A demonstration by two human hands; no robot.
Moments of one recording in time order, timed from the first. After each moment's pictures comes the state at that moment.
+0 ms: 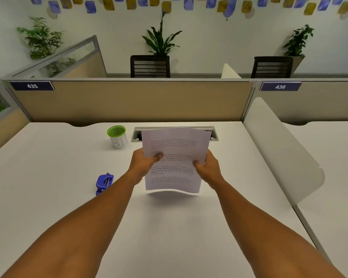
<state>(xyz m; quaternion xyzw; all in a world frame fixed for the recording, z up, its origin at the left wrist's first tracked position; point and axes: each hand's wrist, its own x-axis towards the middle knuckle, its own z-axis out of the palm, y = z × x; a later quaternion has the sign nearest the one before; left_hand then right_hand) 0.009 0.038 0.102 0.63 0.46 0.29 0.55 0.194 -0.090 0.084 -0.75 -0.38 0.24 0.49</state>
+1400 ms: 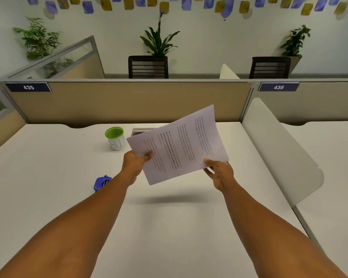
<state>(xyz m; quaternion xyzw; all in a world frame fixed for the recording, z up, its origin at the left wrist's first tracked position) 0.001 0.067 0.085 0.54 0.47 0.35 0.61 0.232 -0.098 0.070 -0.54 -0.04 0.41 0.74</state>
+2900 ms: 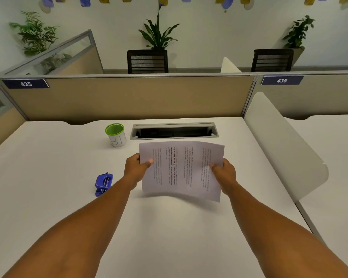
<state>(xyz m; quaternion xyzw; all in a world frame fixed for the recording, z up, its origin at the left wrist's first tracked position) -0.004 0.061 0.059 0.63 0.53 0.26 0.51 0.230 -0.113 0.052 -0.77 -0.21 0.29 0.53</state>
